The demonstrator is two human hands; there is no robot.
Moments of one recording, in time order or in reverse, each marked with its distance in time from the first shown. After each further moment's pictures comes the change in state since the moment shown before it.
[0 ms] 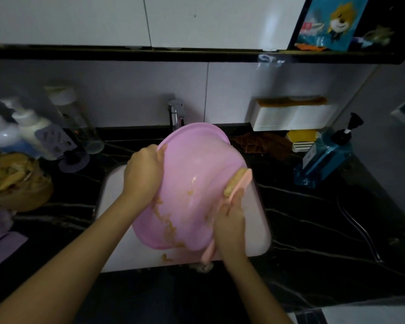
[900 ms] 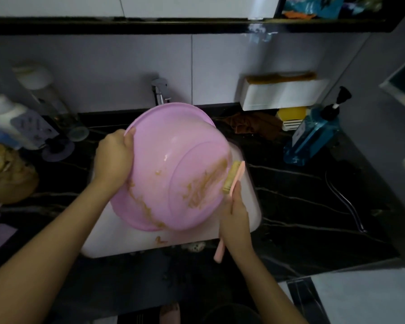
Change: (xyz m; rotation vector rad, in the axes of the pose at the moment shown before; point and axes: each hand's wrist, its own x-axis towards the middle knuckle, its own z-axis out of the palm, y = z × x) left_hand 0.005 -0.029 -0.005 -0.050 0.043 -0.035; right_hand -0.007 0.031 -0.029 -0.002 -0.059 0.033
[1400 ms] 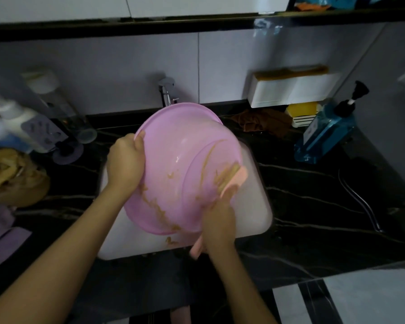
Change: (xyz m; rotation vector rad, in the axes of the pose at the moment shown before) left_hand 0.000 0.001 0.001 -0.025 -0.031 -0.076; right_hand -0.013 -0.042 0.038 -0.191 -0.056 0.195
